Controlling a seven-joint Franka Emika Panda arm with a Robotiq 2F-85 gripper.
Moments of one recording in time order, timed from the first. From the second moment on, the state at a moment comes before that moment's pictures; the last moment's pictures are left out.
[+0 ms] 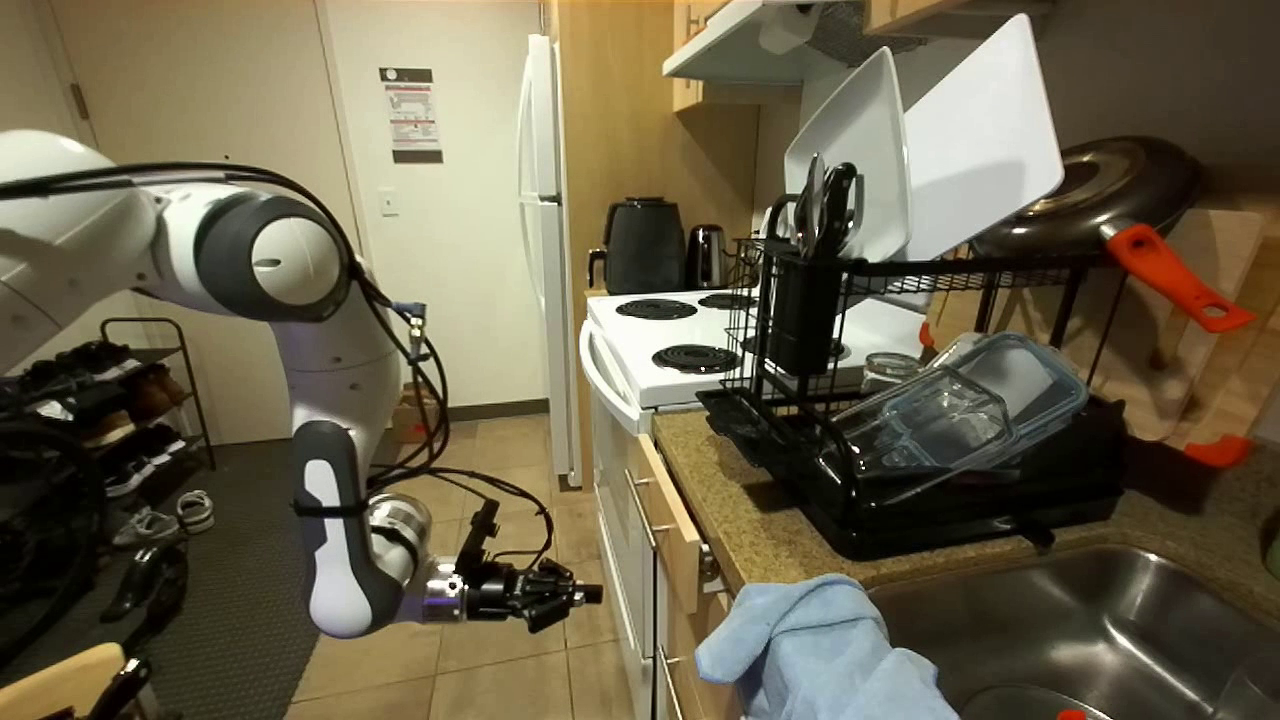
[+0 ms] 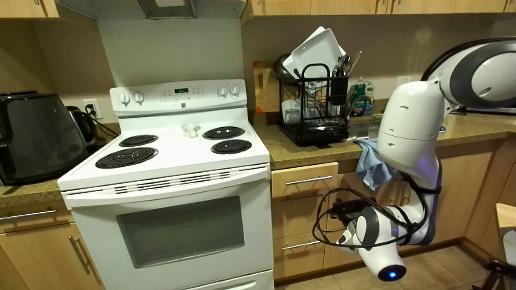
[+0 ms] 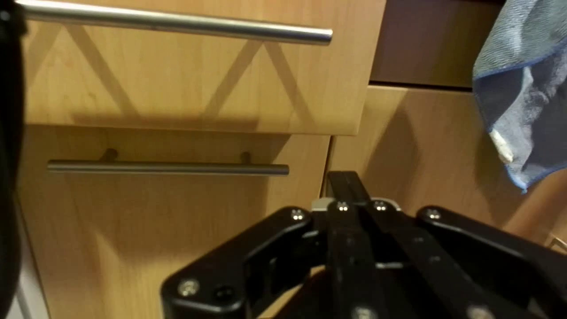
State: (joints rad) arm 0.25 1.01 0.06 -2.07 -2.05 1.65 -0.15
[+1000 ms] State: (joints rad) arm 0.15 0.97 -0.05 -2.12 -2.11 1.59 -0.16
